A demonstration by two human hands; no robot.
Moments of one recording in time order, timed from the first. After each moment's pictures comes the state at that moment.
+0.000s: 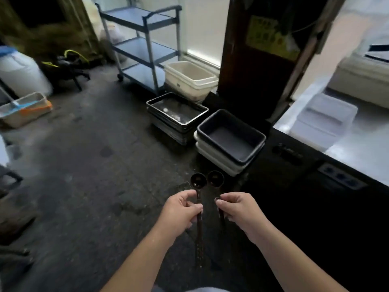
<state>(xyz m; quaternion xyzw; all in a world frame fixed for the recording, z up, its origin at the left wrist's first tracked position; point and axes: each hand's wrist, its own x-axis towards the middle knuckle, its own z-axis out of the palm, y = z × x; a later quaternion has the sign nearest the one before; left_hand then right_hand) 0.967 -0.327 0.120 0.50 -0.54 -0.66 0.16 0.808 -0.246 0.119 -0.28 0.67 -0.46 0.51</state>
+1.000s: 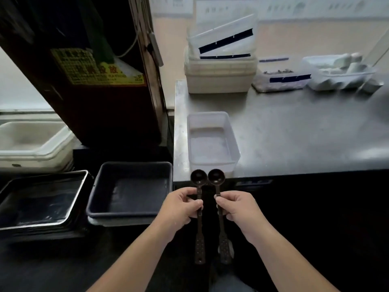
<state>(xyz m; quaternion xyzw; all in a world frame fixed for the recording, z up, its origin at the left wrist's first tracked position) 0.512 -0.497 0.125 0.22 -0.67 -0.70 -0.13 0.466 -0.323 0.120 0.02 0.72 -0.64 0.27</state>
